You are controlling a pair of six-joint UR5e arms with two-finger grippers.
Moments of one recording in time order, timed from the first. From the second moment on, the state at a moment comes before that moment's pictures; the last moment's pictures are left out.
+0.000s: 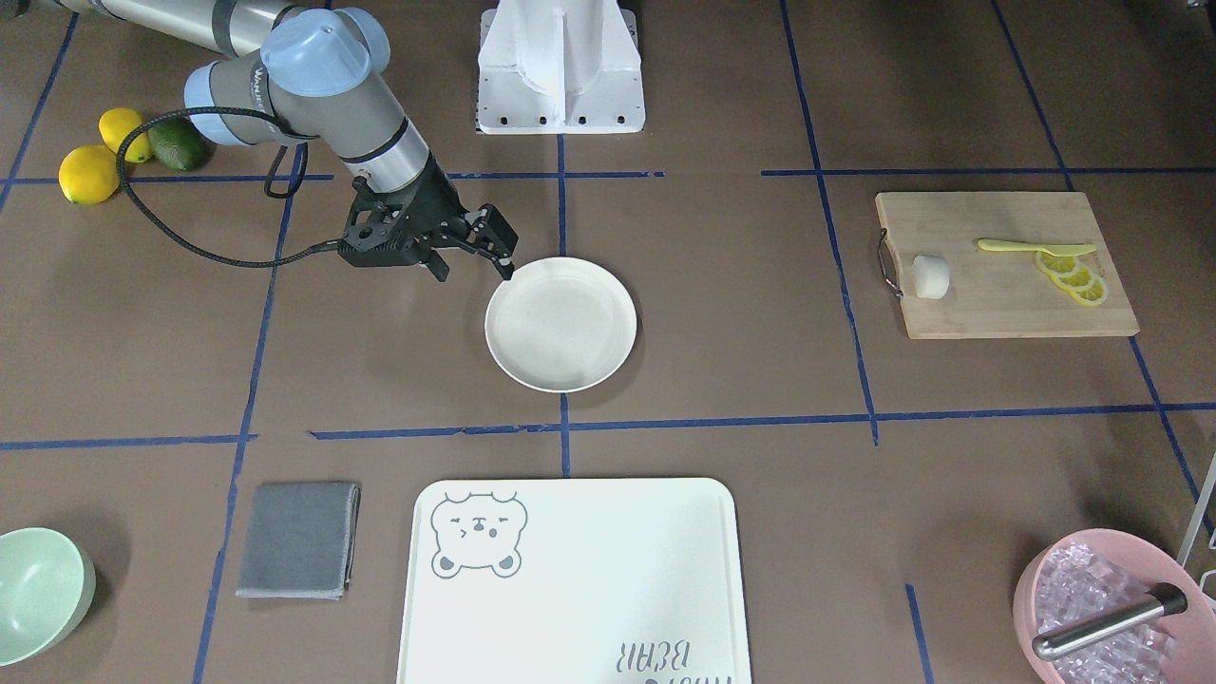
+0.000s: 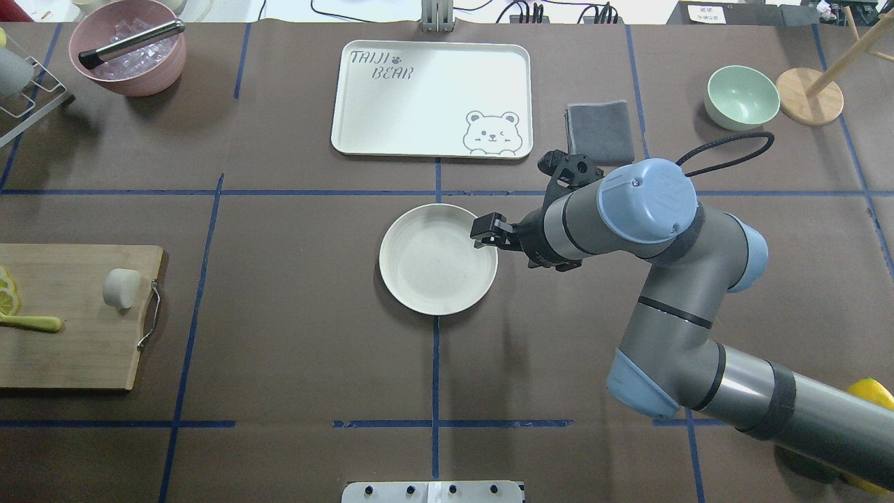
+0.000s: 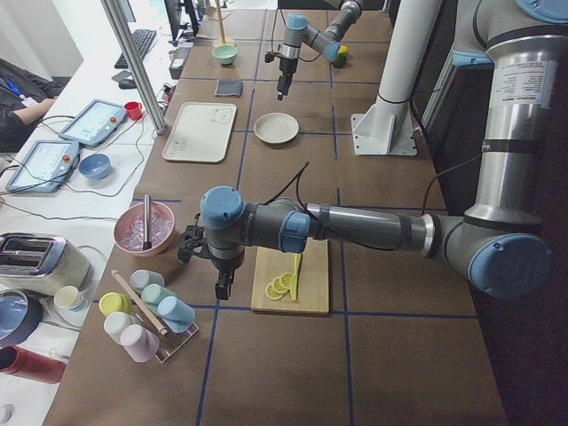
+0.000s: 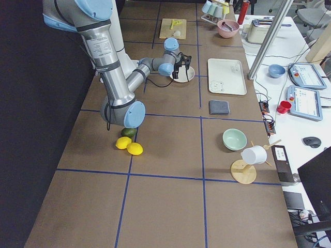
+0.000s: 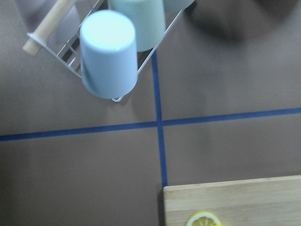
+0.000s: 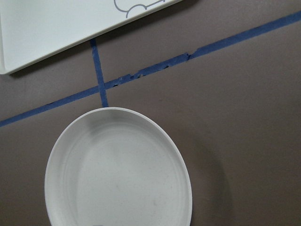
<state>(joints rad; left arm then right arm) -1.56 -1.59 -1.69 -1.63 -2.36 -0.08 0.57 -1.11 1.80 -1.18 1.88 1.53</state>
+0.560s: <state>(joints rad) -1.25 -1.52 -1.98 -1.69 -2.32 -0.59 0.76 -1.15 1.87 -1.40 2.03 1.18</state>
